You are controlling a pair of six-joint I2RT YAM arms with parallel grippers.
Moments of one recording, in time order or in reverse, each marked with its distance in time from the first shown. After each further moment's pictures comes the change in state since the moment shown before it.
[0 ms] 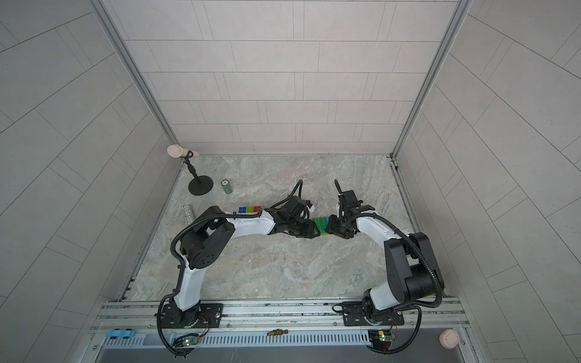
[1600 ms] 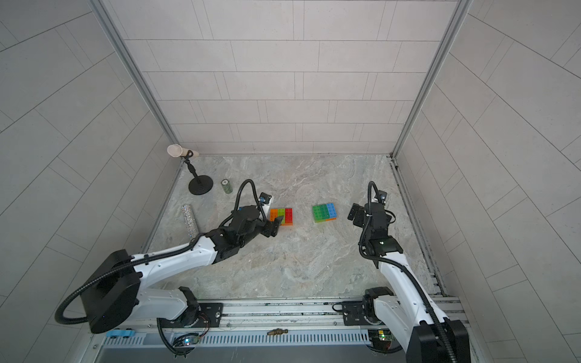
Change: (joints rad) left arm 0.082 -0.792 -0.673 0.280 -0.759 0.586; right arm -0.112 -0.567 -0.328 0.435 0.670 -0.159
